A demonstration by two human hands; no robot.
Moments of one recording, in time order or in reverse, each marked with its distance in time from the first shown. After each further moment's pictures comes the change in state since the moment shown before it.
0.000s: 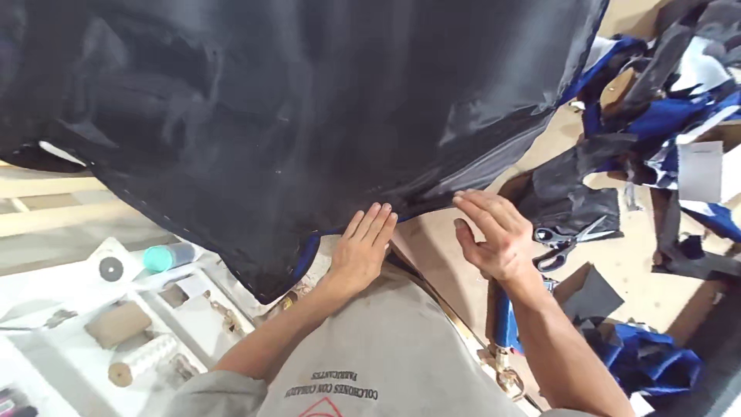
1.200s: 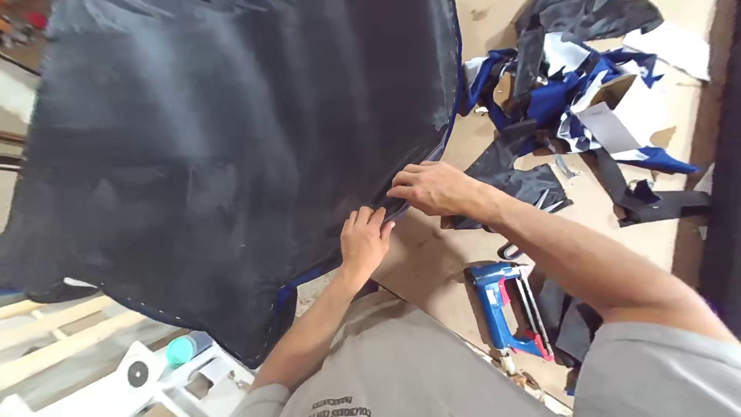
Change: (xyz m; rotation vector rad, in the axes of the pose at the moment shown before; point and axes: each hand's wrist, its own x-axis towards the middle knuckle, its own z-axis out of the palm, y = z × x) left_hand 0.133 0.059 0.015 -0.049 0.085 -0.123; right_hand 0.073 0.101 -0.037 -0.154 -0.469 -0.315
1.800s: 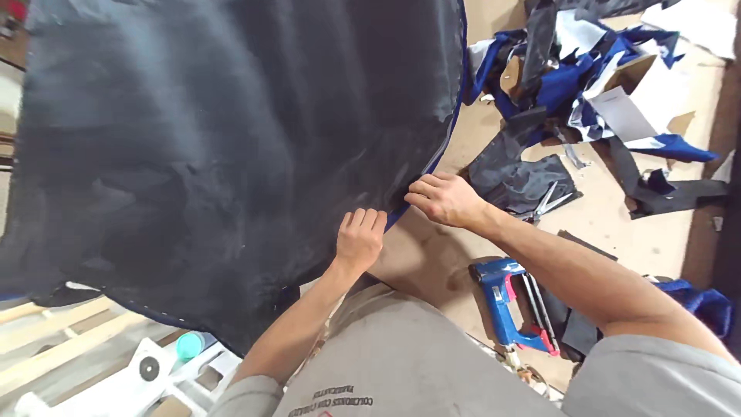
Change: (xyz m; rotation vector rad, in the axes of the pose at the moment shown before) left_hand 0.001 -0.020 0.003 0.184 0.230 0.342; right_hand -0.031 -0.010 0.050 -0.145 0.324 0.023
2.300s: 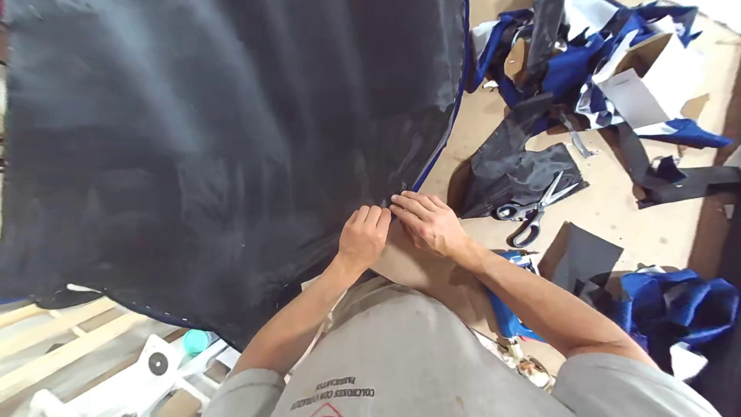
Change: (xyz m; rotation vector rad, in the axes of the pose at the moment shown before) left_hand -0.001 0.000 0.001 -0.087 -0.064 0.063; right_hand -0.013 -0.076 0.033 0.162 0.059 0.350
